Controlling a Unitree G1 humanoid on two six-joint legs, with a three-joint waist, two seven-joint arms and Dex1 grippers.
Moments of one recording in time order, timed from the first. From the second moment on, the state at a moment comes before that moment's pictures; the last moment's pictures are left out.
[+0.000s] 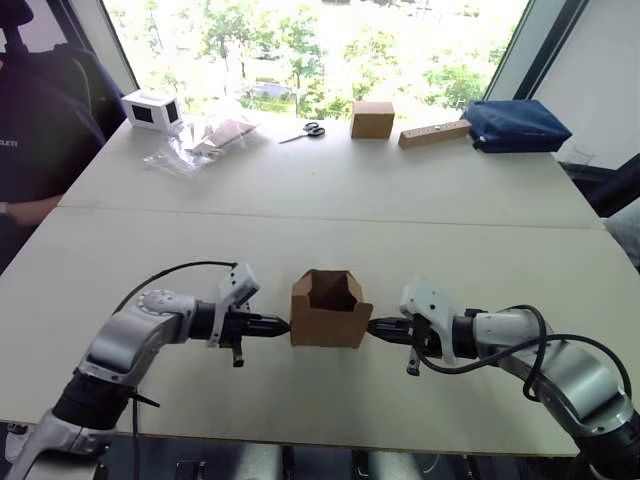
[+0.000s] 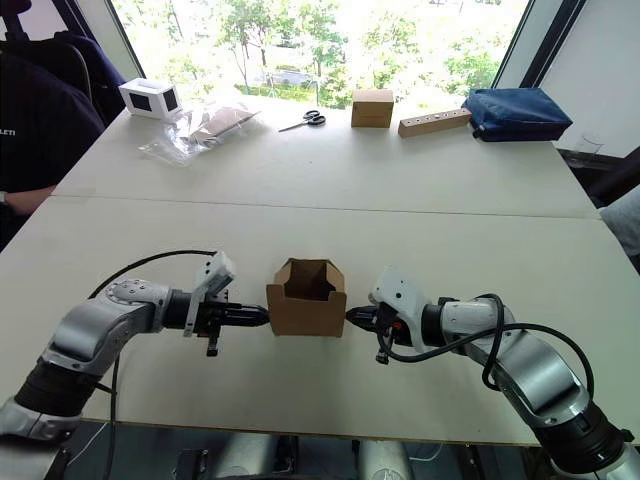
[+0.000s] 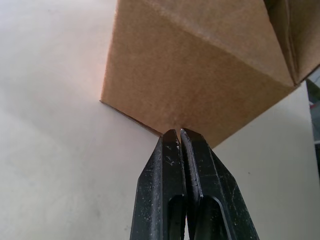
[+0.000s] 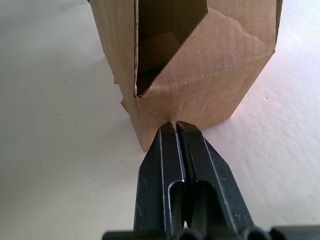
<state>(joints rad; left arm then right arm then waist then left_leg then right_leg) -0.32 0.69 -0.15 -0.15 -0.47 0.76 -1.11 -0.15 -0.81 0.18 -0.54 0.46 0.70 0.80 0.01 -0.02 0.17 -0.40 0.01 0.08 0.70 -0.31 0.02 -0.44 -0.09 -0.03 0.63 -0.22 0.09</state>
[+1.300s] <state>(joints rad) -0.58 0.72 -0.27 -0.17 -0.42 0.71 -1.18 -0.44 -0.71 0.25 -0.33 0.42 0.63 0.95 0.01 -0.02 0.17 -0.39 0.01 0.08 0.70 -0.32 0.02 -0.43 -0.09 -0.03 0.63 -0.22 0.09</state>
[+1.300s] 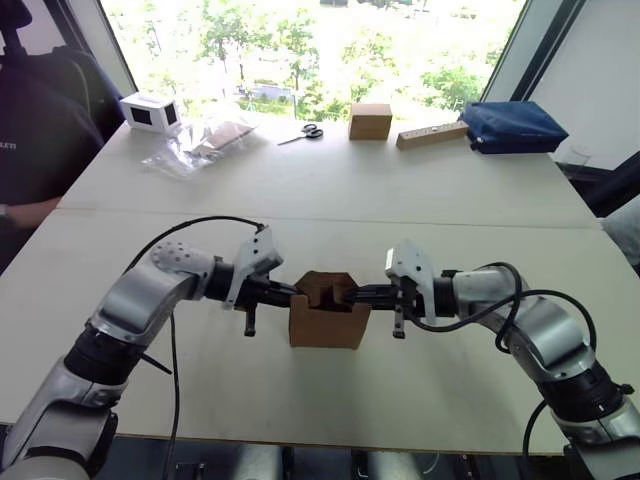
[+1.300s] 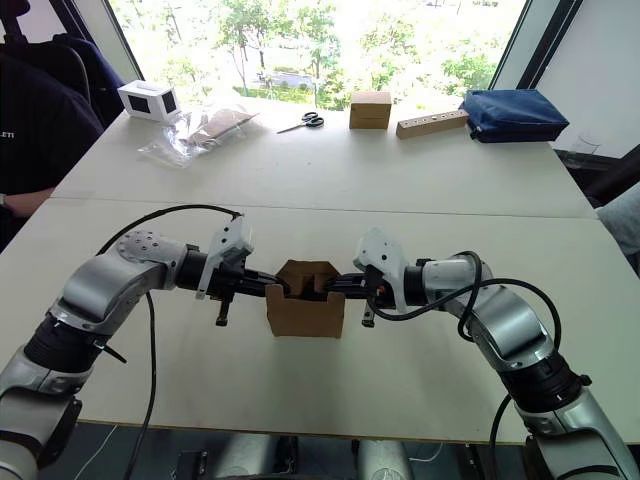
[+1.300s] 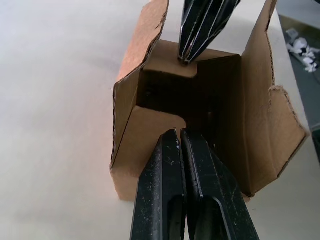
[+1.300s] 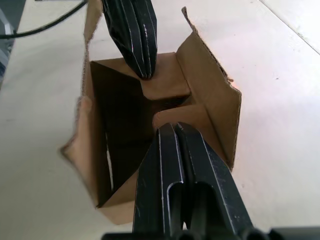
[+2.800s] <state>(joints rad) -0.78 0.56 -0.18 0.37 -0.38 0.57 -1.20 -0.40 -0.75 -0.05 -0.68 0.78 0.94 0.85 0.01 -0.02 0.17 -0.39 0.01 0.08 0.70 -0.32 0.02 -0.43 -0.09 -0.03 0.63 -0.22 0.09</state>
